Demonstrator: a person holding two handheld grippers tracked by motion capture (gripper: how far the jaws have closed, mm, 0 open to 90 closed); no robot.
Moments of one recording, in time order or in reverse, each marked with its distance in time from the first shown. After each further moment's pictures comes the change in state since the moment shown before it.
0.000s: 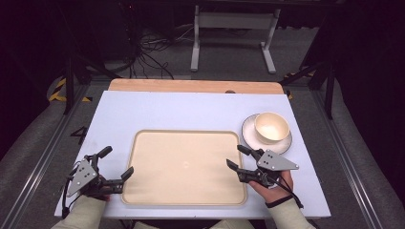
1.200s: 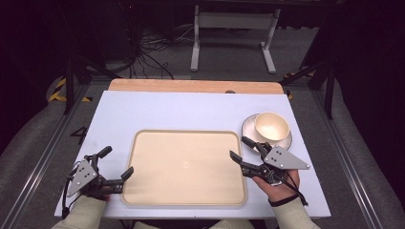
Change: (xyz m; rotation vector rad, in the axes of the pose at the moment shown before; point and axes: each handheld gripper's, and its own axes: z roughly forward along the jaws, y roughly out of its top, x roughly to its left) left arm 0.000 0.000 0.000 0.000 0.003 0.002; right arm 0.004 0.037 -0.015 -0.092 -0.066 -0.039
